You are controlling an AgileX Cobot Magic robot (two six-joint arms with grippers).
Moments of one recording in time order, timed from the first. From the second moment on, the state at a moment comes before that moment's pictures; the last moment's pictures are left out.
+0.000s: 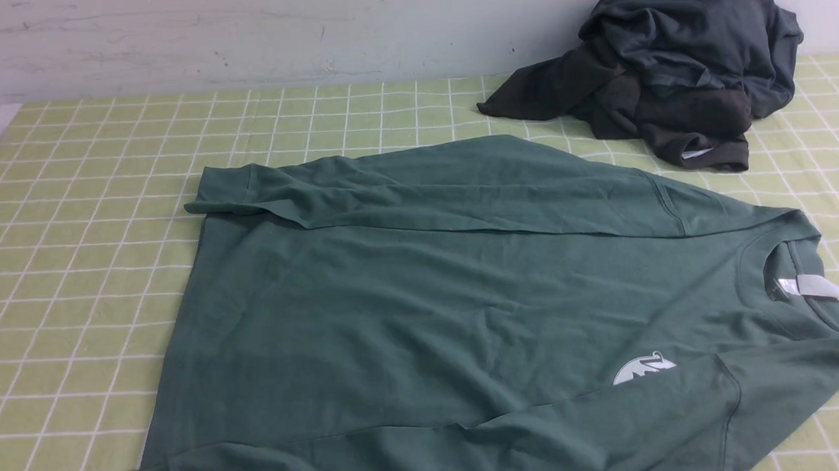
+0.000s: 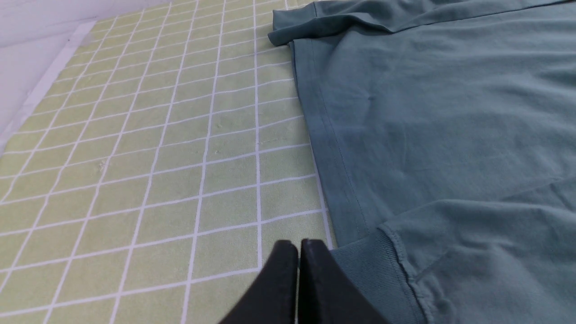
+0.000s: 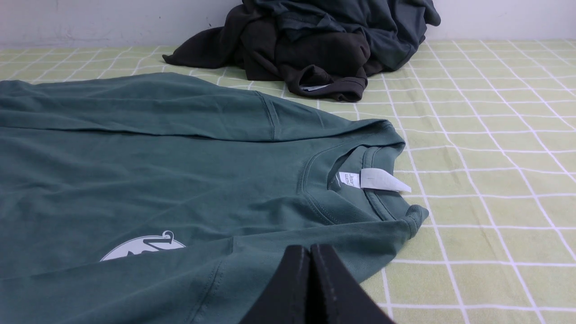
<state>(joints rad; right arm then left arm) -0.02 -0.02 0.02 0.05 0.38 -0.02 -0.04 -0.02 0.03 -0.02 0.39 0.16</state>
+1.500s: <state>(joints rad) -0.02 0.25 -0.19 -0.15 -0.52 0.18 -0.04 0.30 -0.33 0.02 -0.33 -0.22</state>
